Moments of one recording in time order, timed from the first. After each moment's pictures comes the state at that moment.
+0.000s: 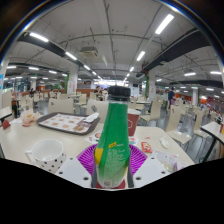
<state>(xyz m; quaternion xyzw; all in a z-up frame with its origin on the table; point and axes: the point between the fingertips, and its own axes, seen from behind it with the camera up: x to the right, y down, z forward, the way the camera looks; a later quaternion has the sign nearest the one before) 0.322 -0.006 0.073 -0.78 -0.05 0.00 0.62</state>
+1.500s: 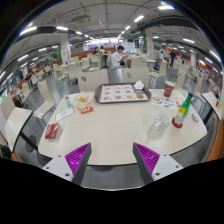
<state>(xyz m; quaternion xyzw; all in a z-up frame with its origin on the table) -0.081 -0.241 0.154 -0.92 0.02 0.03 0.40</state>
